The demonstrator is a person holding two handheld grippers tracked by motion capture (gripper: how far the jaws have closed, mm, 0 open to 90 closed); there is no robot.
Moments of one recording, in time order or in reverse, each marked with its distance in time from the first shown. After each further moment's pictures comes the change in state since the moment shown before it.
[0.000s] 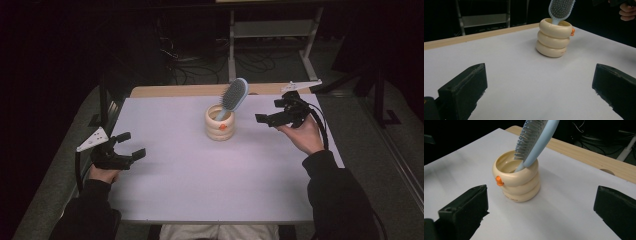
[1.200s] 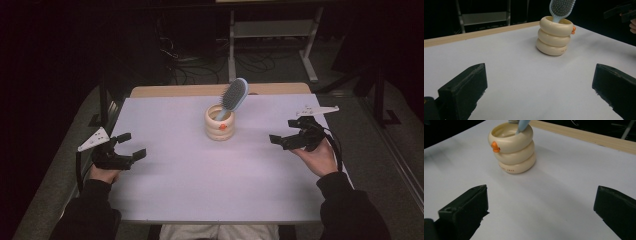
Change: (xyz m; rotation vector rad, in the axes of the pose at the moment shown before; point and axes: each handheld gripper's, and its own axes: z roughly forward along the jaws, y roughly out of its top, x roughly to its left) left arm 0.000 -0.001 0.001 0.014 0.002 -0.005; right arm -0.003 -0.067 -0.027 0.003 -0.033 0.027
